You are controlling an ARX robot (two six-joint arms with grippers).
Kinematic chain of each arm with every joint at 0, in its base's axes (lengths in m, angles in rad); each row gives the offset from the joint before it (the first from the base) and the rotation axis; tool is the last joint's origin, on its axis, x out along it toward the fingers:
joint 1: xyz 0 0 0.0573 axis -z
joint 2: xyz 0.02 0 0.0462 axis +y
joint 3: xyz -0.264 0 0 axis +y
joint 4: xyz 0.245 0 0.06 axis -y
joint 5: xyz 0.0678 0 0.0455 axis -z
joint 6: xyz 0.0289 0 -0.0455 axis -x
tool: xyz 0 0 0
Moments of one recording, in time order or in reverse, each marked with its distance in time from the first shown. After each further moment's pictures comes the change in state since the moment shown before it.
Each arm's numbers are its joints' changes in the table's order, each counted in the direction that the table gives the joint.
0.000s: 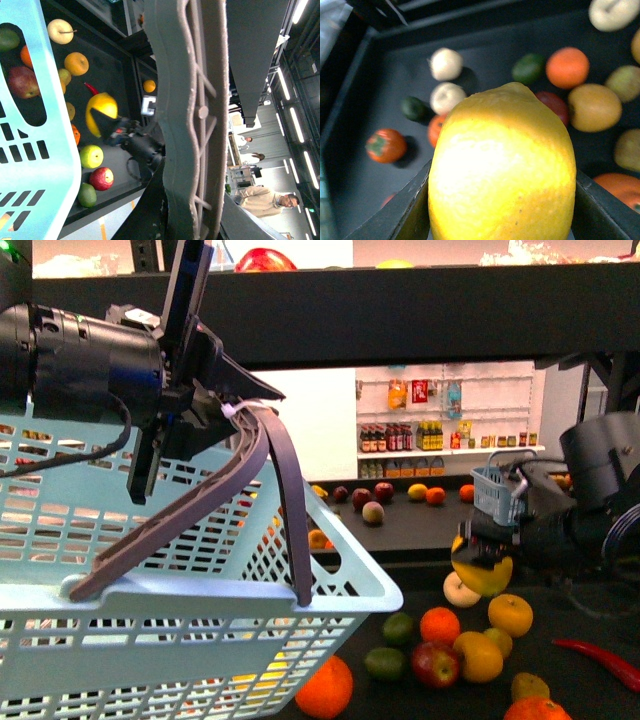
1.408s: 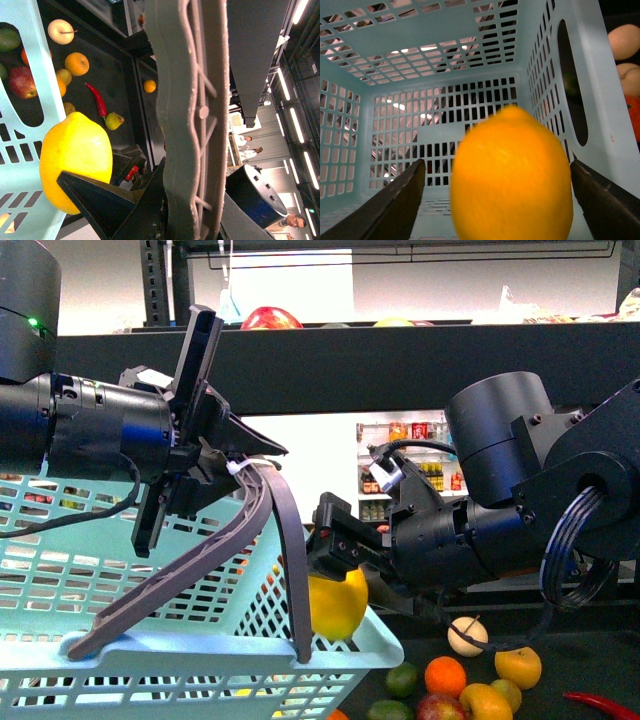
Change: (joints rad) left arm 0.000 0.000 0.000 0.000 0.000 0.000; right arm -0.299 -0.222 0.159 0.015 -0.114 -0.135
